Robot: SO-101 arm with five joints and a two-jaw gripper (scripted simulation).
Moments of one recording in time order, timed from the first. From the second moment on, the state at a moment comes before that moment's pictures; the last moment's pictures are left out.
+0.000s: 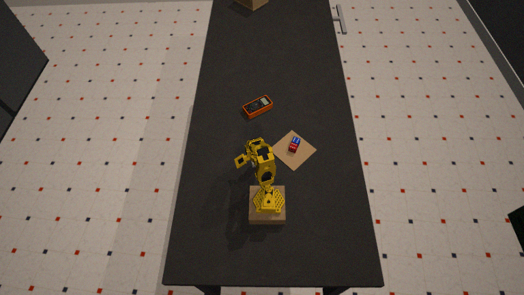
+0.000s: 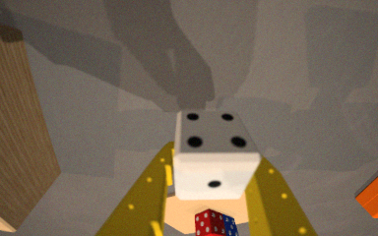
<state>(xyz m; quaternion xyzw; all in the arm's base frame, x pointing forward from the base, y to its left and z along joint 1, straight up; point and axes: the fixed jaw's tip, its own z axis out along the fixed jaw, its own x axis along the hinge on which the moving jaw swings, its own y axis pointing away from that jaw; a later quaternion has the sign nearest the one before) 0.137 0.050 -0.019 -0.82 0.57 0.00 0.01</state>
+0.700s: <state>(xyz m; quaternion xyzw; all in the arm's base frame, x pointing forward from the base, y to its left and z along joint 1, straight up) 0.136 0.050 -0.028 -0.82 0.57 0.00 0.01</state>
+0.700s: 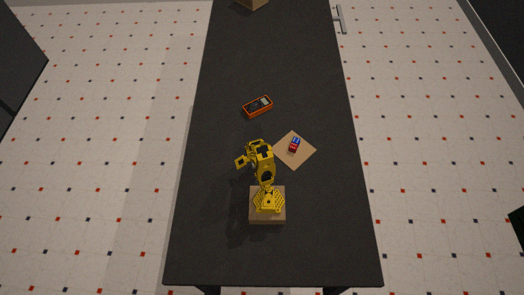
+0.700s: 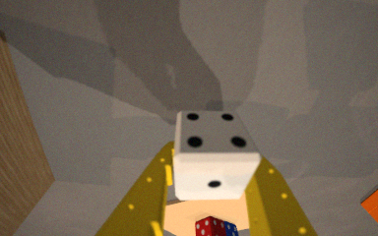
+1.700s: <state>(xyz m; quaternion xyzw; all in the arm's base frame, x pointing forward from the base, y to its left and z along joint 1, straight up) 0.137 0.050 -0.037 -0.82 0.57 0.00 0.01</state>
